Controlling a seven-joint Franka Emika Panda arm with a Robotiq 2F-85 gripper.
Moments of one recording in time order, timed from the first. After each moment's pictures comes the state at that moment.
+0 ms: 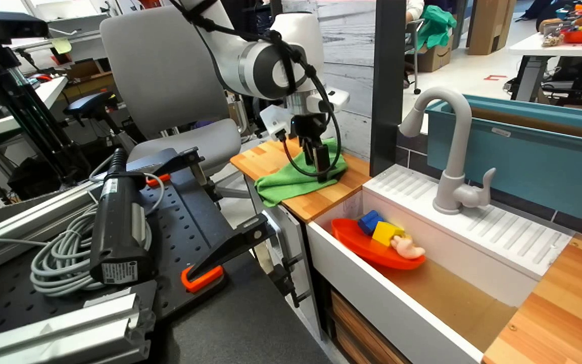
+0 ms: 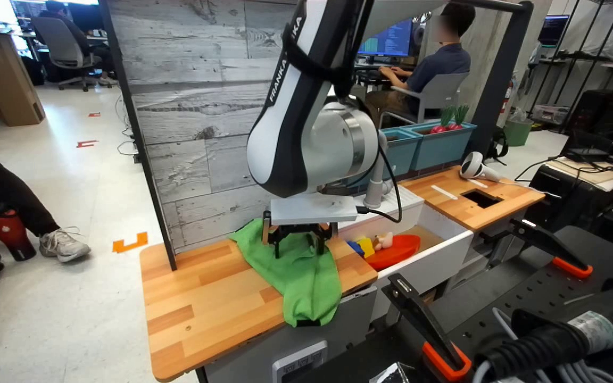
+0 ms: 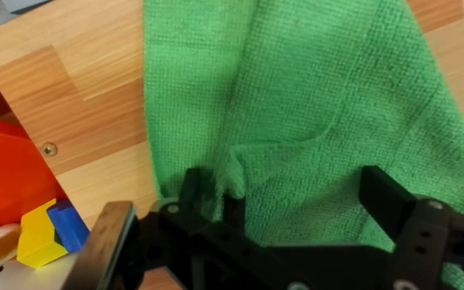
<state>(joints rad) 0.28 1.06 -0.05 -1.70 0.11 2.77 0.44</state>
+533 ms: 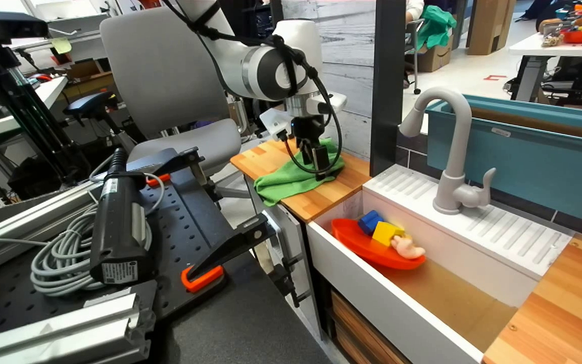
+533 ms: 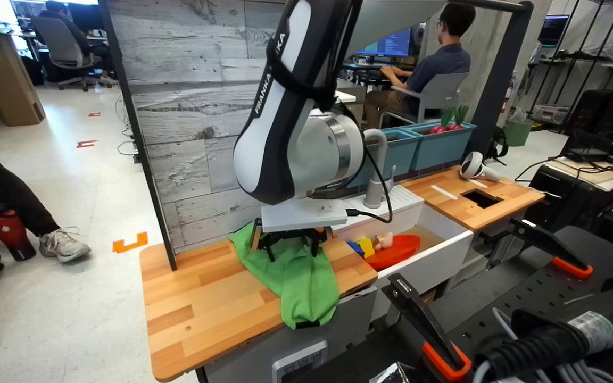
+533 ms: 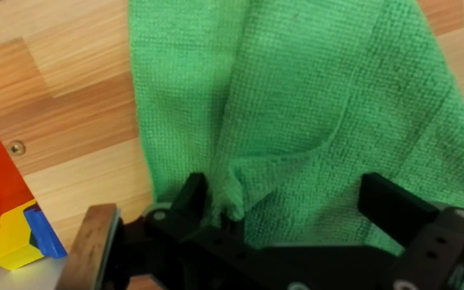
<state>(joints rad) 0.32 1.11 -0.07 -1.62 0.10 2.70 0.44</state>
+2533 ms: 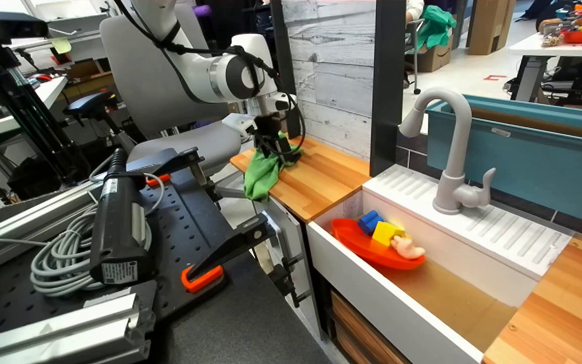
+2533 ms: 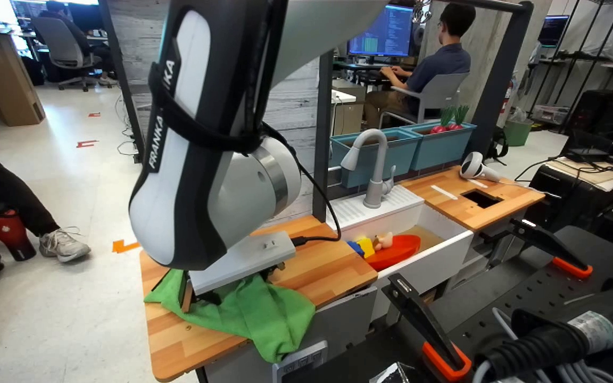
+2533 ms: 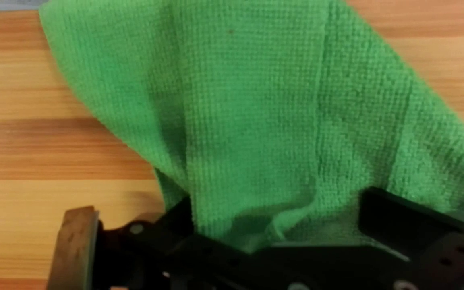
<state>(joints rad) 0.54 1.16 -0.07 -1.55 0.00 2.65 0.44</state>
